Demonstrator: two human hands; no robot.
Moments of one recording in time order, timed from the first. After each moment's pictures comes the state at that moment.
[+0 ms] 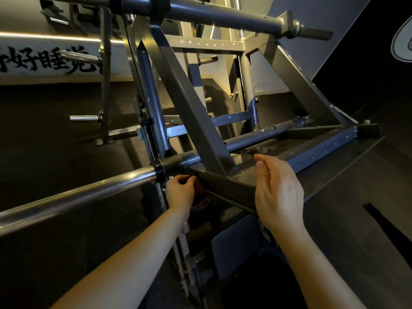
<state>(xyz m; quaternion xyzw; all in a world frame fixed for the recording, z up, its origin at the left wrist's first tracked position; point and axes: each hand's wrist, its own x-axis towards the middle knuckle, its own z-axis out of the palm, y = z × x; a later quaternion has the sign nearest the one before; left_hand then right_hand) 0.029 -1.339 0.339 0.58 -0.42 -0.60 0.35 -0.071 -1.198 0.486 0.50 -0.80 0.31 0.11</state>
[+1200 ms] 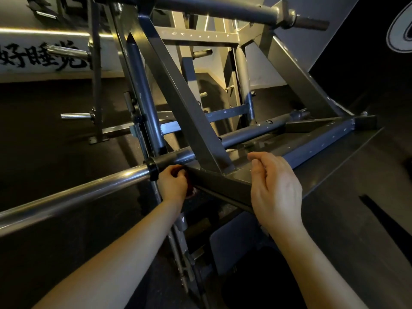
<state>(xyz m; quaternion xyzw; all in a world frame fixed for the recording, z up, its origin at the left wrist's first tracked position) 0.024 -1.358 0.328 0.58 -0.44 -0.58 0.37 -0.070 -1.199 0.486 0.51 -0.80 0.31 0.11</state>
